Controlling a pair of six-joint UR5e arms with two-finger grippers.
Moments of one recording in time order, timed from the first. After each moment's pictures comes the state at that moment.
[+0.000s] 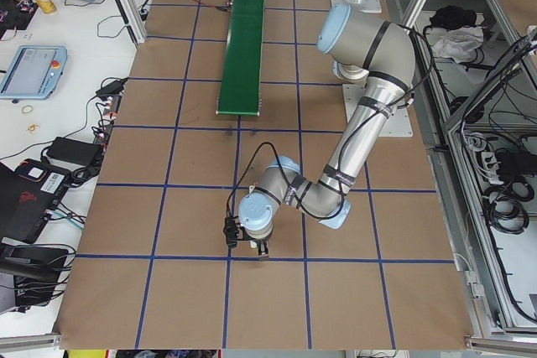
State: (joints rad) left arm -0.53 -2.23 -1.43 -1.09 1.60 0.88; right arm 1.64 -1.67 1.65 -1.66 -1.60 -0.07
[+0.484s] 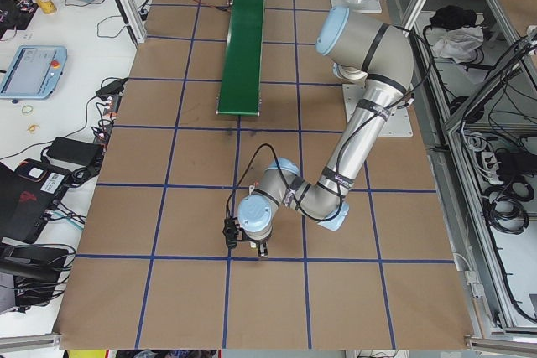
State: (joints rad) left arm -0.53 -2.25 -1.43 -1.09 1.60 0.88; right arm 1.64 -1.67 1.65 -1.66 -1.60 -0.07
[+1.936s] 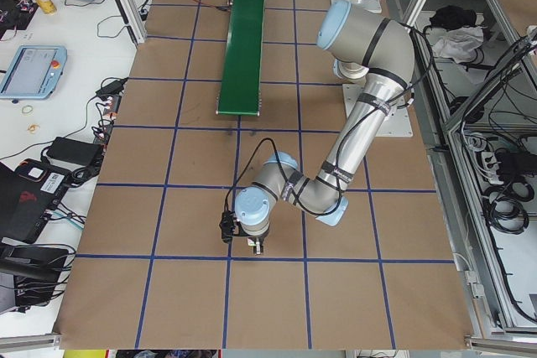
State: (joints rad) left arm -0.55 -2.22 -1.43 -1.08 1.61 0.95; right arm 1.64 -1.67 1.65 -1.66 -1.60 -0.07
